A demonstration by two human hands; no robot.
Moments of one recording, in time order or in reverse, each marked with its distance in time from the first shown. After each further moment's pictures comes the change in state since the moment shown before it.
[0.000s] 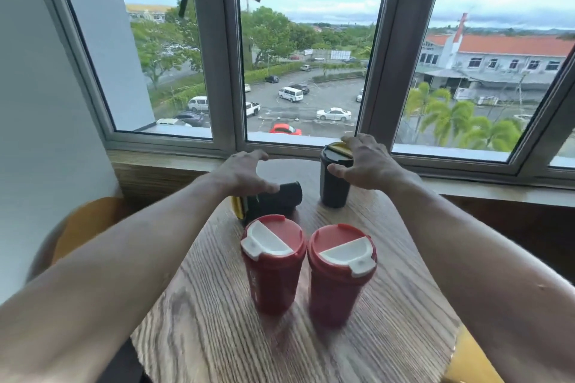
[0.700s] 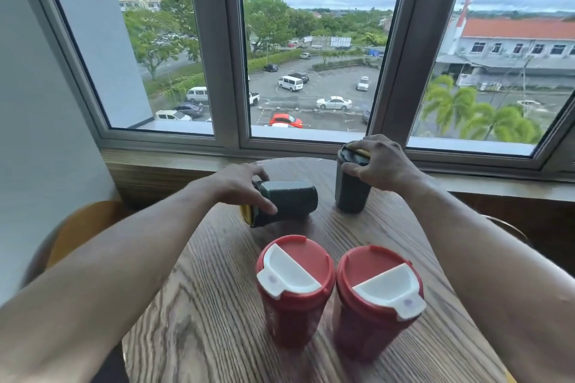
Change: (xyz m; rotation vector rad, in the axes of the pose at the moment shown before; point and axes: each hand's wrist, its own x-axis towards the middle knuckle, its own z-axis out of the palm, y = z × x) left_hand 0.038 -0.047 0.007 -0.041 -0.206 0.015; right_hand 0.036 0.004 0.021 0.101 0.054 -0.043
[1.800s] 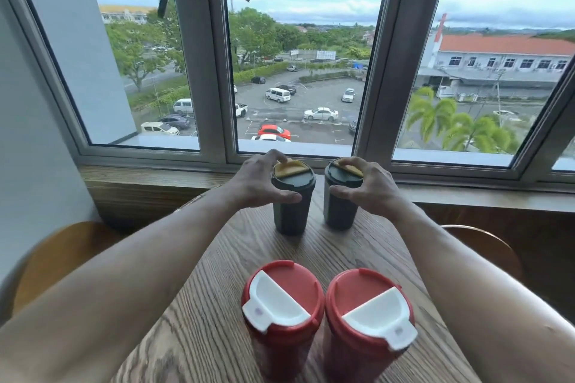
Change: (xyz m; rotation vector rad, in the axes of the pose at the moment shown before) left_hand 0.032 0.043 0.004 -0.113 0.297 0.253; right_hand -0.001 0.017 0.015 0.210 0.034 0.082
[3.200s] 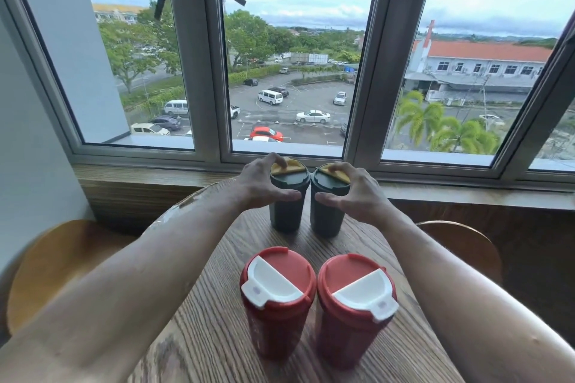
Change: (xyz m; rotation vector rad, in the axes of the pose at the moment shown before) left_hand -0.021 0.022 0.006 -0.121 0.018 -0.073; right_hand -0.036 -0.014 0.003 0.023 -0.022 -0.001
